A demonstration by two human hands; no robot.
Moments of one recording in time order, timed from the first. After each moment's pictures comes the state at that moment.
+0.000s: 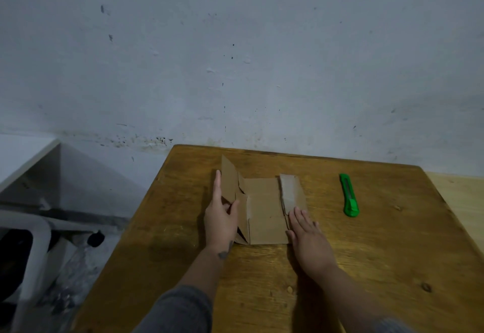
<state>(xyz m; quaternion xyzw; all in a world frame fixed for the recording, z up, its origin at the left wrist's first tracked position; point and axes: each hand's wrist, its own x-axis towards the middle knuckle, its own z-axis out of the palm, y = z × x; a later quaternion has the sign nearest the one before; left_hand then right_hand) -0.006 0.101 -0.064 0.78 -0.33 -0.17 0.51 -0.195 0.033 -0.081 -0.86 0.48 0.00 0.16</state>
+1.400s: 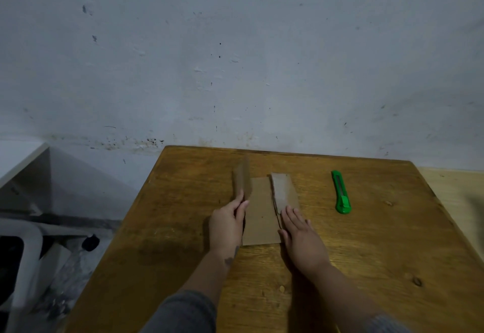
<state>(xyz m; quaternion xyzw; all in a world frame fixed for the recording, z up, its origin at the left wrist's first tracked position) -0.033 0.094 -0.062 0.80 -0.40 -0.14 0.42 -0.199 0.029 -0.085 -0.86 0.47 -0.03 0.18</state>
